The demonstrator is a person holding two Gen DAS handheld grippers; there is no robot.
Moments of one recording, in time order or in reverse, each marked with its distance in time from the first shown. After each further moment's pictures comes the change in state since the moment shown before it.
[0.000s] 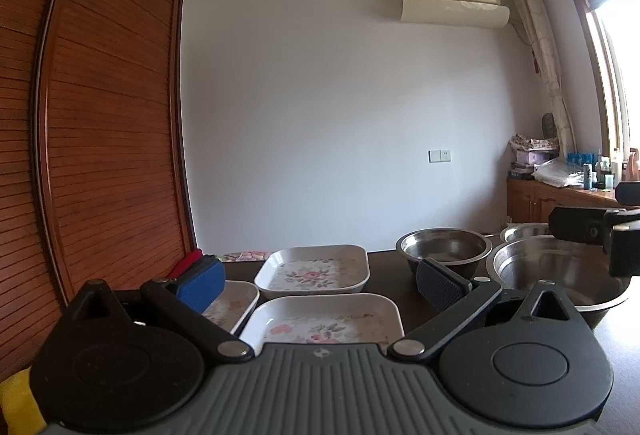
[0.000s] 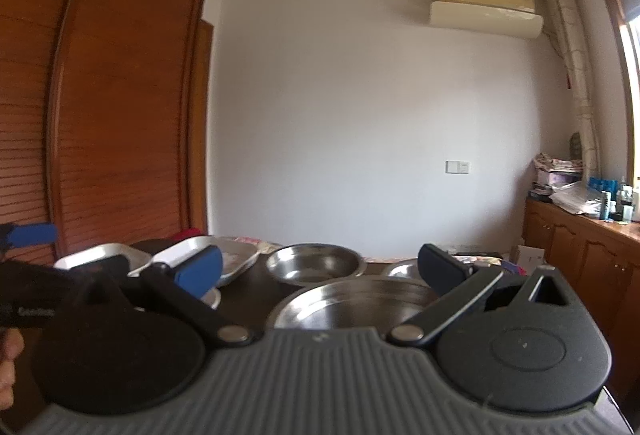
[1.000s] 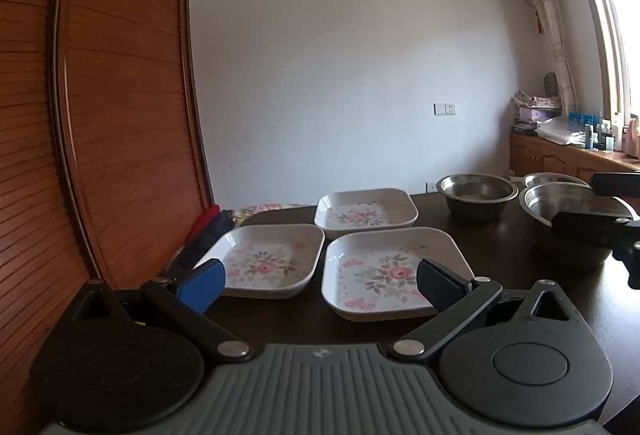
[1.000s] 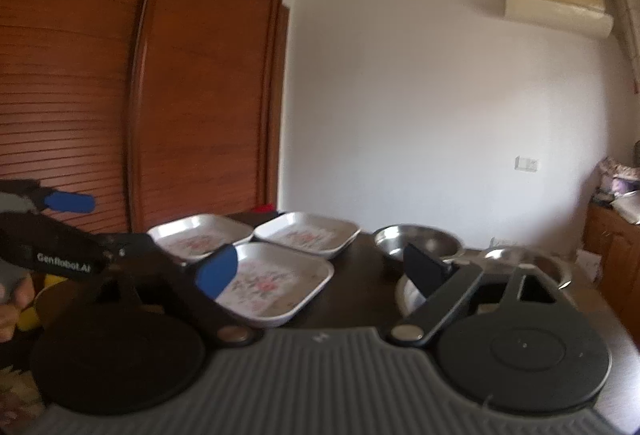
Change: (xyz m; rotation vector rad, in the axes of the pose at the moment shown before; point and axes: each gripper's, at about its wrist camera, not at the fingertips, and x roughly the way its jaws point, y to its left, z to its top) left arm -0.029 0.074 -0.011 0.024 0.154 -0.008; right arm -0.022 0.056 -0.008 -0.059 0.055 0.221
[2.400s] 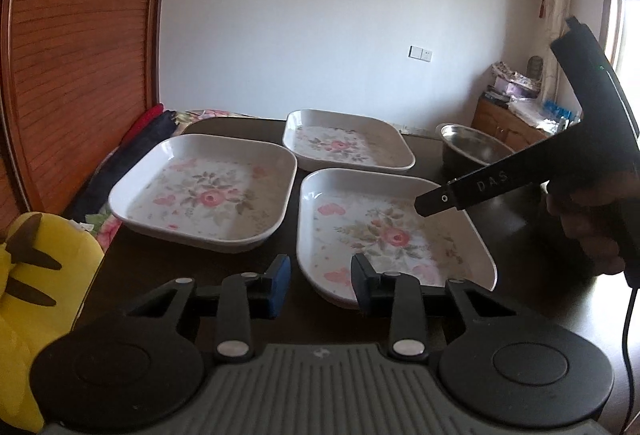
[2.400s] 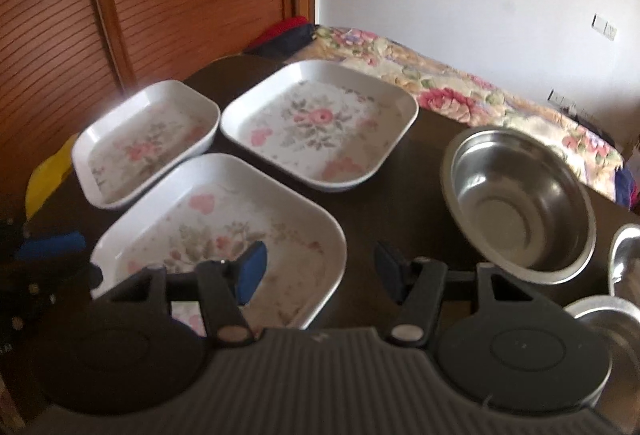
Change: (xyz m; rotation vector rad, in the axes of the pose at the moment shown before) left arm 0.094 0.031 -0.004 -0.171 0.266 -0.196; right arm 0.199 -0.016 0.032 -0.020 0.694 0.131
